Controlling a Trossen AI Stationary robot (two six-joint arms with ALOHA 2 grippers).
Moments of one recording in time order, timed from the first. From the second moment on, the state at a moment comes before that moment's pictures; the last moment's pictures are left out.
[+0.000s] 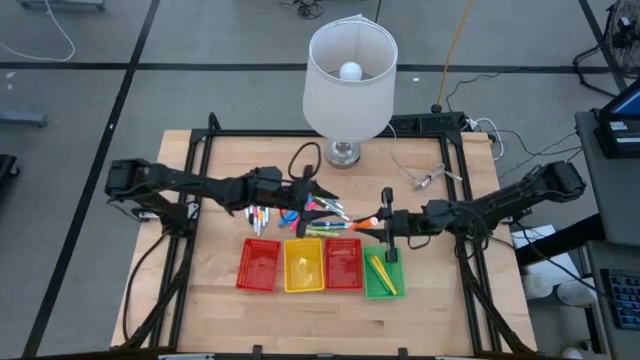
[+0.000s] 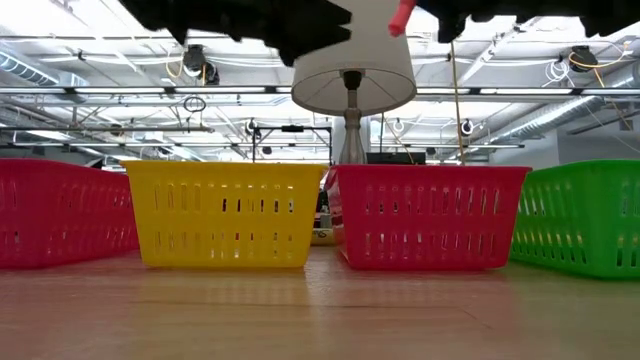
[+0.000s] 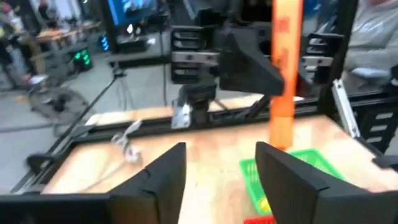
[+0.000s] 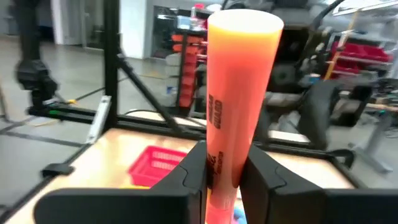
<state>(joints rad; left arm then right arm) 0.03 1.48 0.90 0.45 0.12 0.12 0.27 1.15 0.52 0.67 0.21 -0.12</state>
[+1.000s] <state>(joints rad) 0.02 1.22 0.90 -0.03 -0.15 0.02 0.41 1.56 0.86 0.12 0.21 0.48</state>
